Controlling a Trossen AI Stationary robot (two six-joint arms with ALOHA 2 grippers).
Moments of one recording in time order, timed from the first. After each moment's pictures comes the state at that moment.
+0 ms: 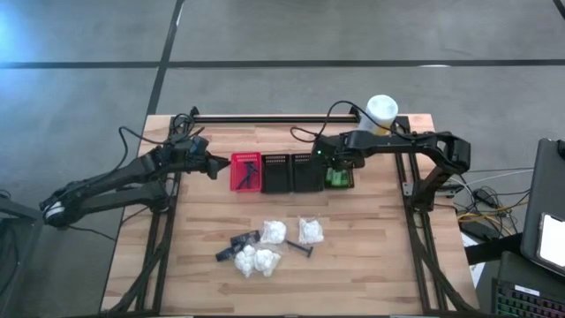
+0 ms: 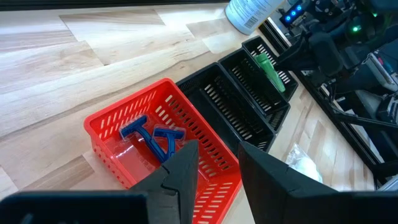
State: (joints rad) left arm 0.55 0.60 0.39 -0.24 0.18 -0.60; right arm -0.29 1.66 1.16 -0.85 0.13 1.14
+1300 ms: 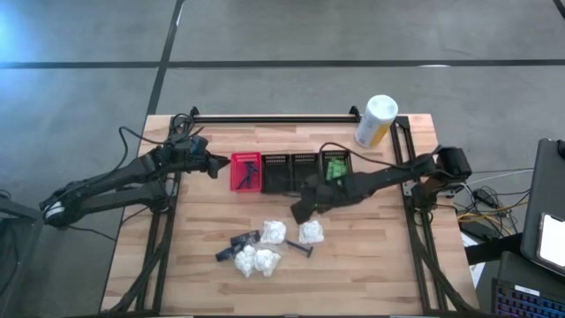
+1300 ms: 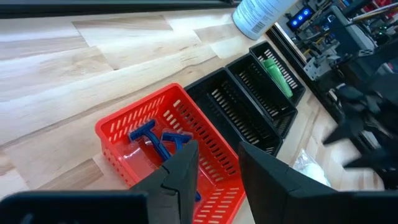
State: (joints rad) left arm 0.55 0.60 0.39 -0.24 0.15 -0.60; right arm 0.14 1.69 1.16 -0.49 0.13 1.18
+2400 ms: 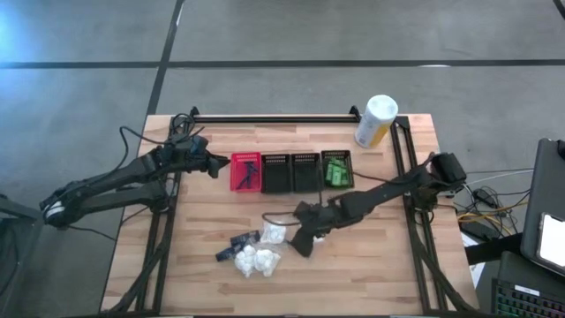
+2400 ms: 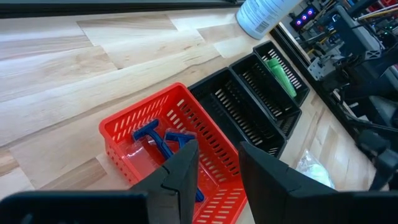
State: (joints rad) left arm 0.55 0.61 0.39 -0.24 0.14 -0.60; right arm 0.29 1.77 1.17 -0.29 -0.02 0.97
